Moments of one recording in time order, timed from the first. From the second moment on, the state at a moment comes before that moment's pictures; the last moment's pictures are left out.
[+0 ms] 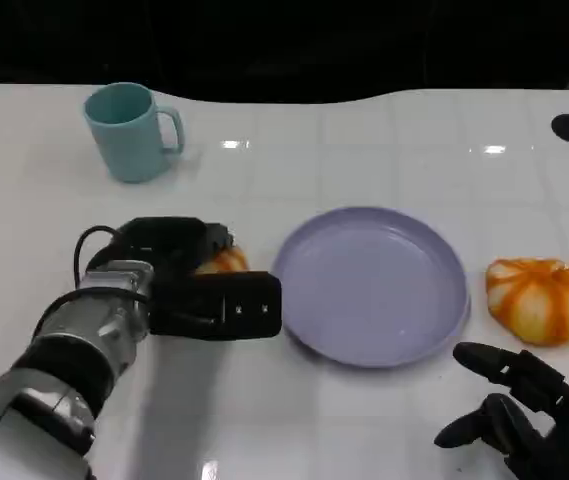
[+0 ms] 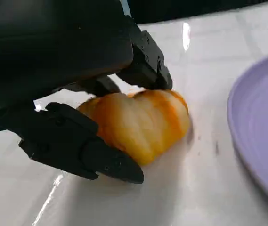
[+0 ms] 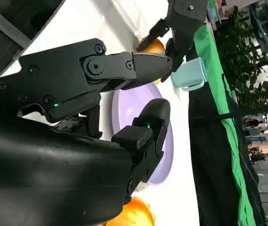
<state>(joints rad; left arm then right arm) -0.82 0.16 -0.52 1.14 0.72 -0.11 0.10 0.25 0.04 -0.07 0.10 0.32 -0.18 0.41</state>
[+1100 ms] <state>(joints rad) -0.87 0.10 -0.42 0.91 0.54 -0.38 0.14 0.24 0.03 -0.07 0.11 0.34 -0.18 0.43</state>
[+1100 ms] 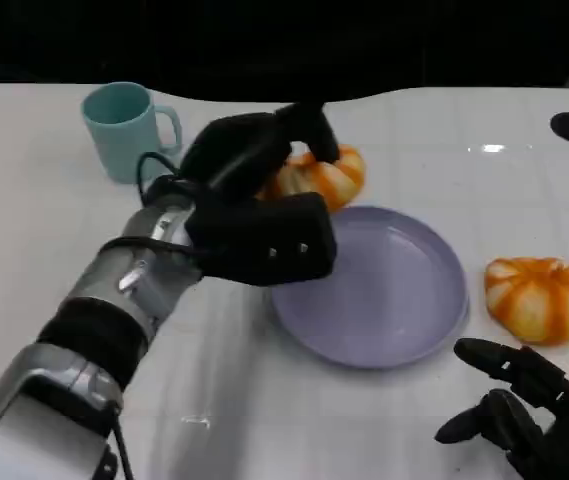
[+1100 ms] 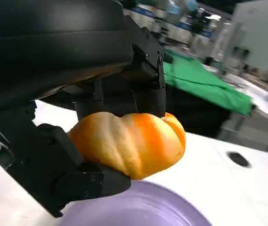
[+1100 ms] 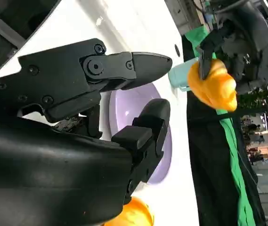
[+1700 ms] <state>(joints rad) -0.93 0.00 -0.50 1.04 0.62 -0.45 0.16 0.25 0.03 -0.06 0.09 0.33 -0.17 0.41</state>
